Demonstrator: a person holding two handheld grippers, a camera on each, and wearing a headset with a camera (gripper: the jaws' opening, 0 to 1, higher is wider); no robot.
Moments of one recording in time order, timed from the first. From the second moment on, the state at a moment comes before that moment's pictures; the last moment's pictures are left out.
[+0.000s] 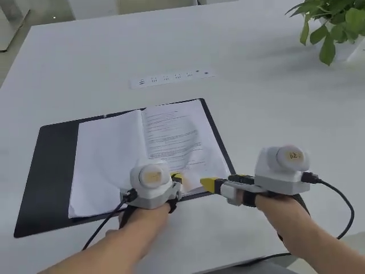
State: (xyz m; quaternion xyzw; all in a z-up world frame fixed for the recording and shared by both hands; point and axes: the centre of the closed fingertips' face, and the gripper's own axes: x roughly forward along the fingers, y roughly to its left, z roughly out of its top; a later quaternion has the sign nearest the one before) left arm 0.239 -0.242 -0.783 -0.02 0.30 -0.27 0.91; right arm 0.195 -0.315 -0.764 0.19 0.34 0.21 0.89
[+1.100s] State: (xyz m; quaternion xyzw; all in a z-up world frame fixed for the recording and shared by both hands) left arm 0.227 -0.223 -0.772 0.00 0.30 -0.28 0.91; right arm 0.206 -0.324 -0.748 0.28 0.34 0.14 0.89
